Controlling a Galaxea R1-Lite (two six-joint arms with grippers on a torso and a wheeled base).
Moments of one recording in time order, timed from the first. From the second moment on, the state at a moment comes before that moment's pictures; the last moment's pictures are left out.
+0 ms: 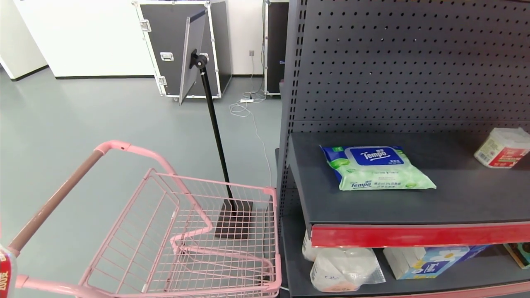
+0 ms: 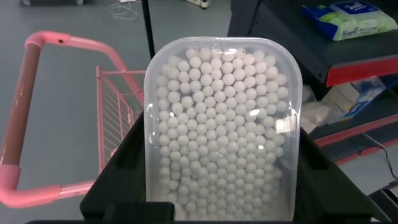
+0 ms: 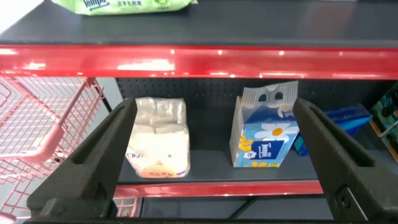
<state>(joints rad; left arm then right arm) -0.38 0.38 -0.61 0.36 0.04 -0.06 0.00 0.00 0.00 0.00 -0.02 0.00</state>
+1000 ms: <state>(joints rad) -0.38 0.38 -0.61 0.36 0.04 -0.03 0.00 0.00 0.00 0.00 -0.02 0.00</state>
